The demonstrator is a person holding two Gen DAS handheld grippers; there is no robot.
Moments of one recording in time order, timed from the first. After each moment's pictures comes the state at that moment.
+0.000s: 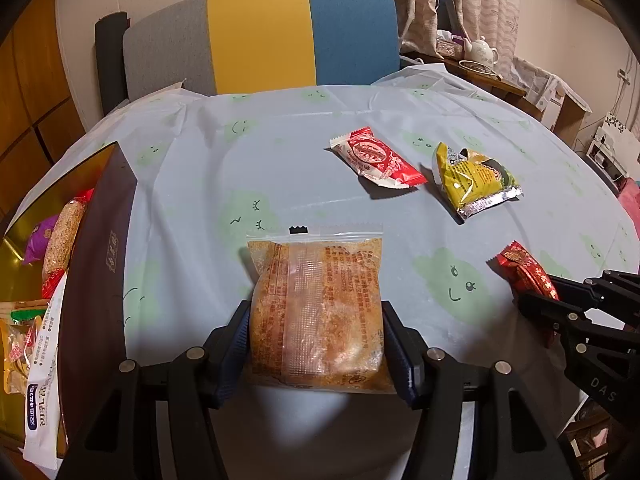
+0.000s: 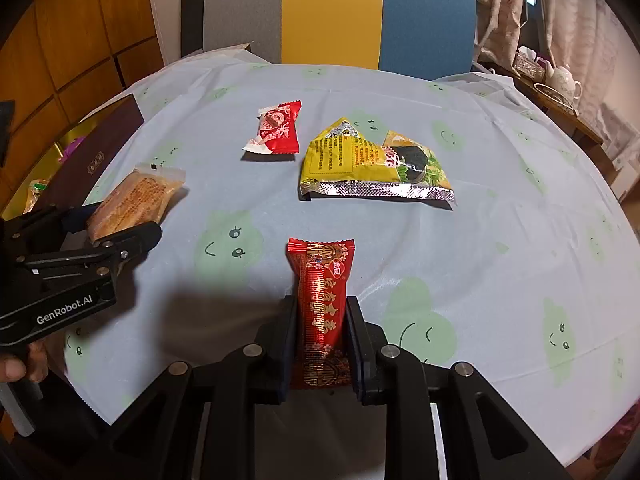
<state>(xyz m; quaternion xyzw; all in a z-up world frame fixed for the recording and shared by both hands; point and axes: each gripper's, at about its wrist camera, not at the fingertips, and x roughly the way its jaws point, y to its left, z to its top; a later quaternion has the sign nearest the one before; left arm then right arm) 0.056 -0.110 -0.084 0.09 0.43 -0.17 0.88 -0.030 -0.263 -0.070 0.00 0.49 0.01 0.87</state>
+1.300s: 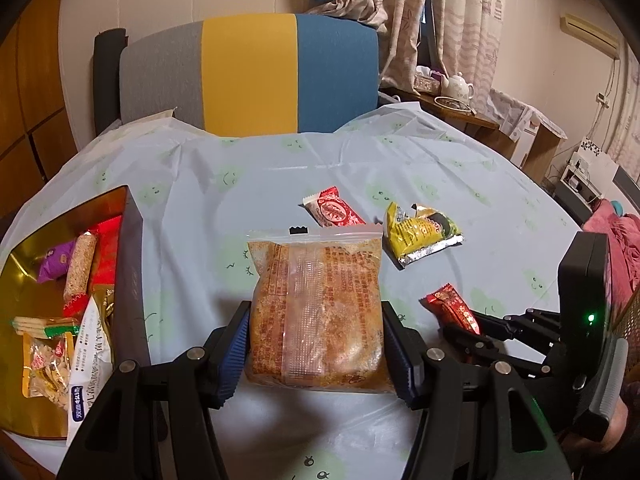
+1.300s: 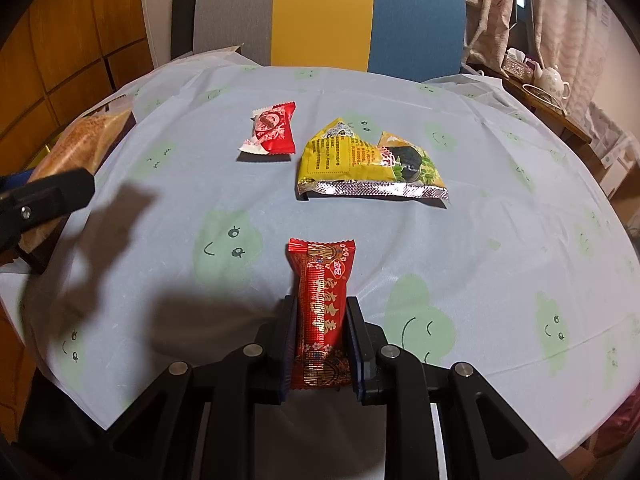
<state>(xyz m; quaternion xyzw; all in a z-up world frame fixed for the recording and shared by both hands) 0.030 -0.101 -0.023 0.05 0.39 -0.21 0.90 -0.031 -0.254 -0.071 0.00 0.48 -0.01 0.88</state>
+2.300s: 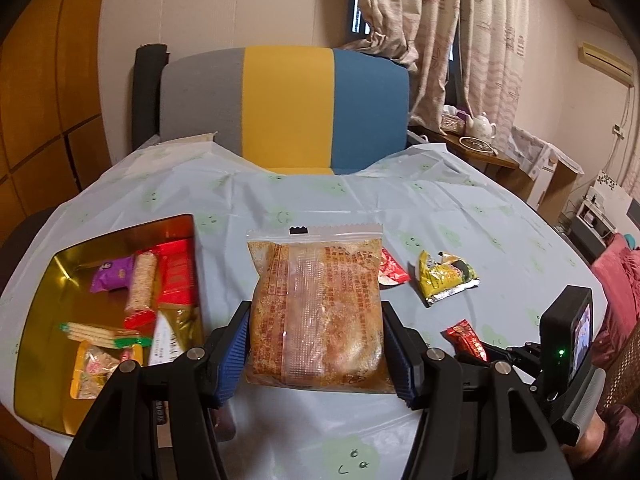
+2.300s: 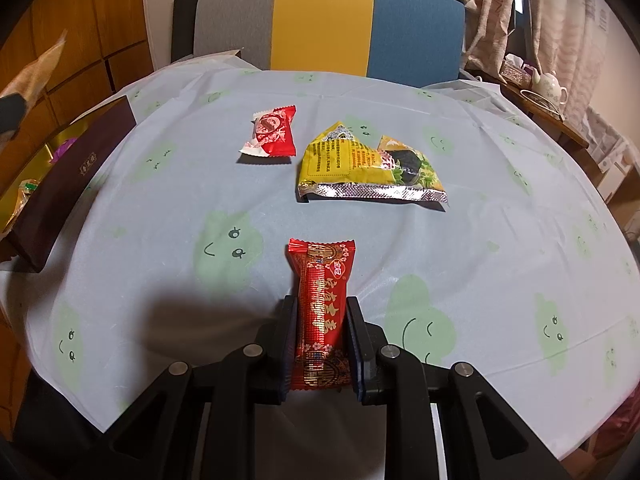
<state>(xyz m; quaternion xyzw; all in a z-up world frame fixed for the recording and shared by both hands) 0.022 -0.051 0.020 0.02 0.35 -0.16 0.92 -0.034 -0.253 -0.071 -0.01 0.47 -0.02 0.88</state>
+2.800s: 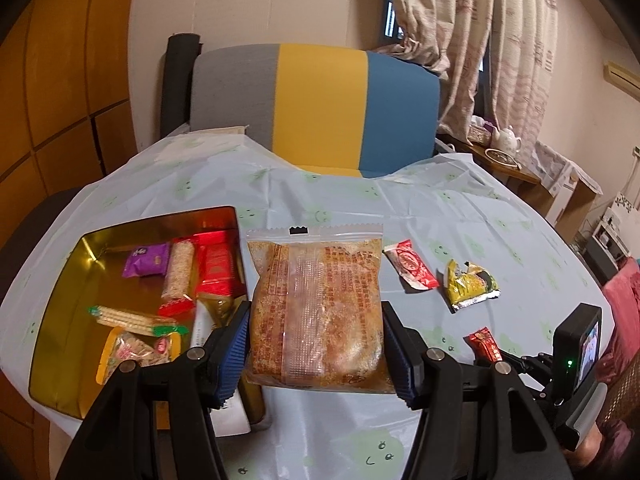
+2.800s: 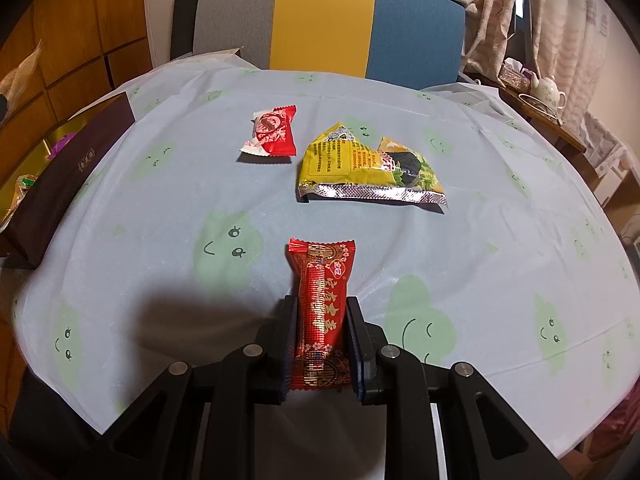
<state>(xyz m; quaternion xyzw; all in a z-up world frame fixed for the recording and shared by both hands) 0.022 -0.017 0.026 0.00 0.36 -0.12 0.93 -0.034 -0.249 -0.072 -0.02 0.47 -0.02 0.88</state>
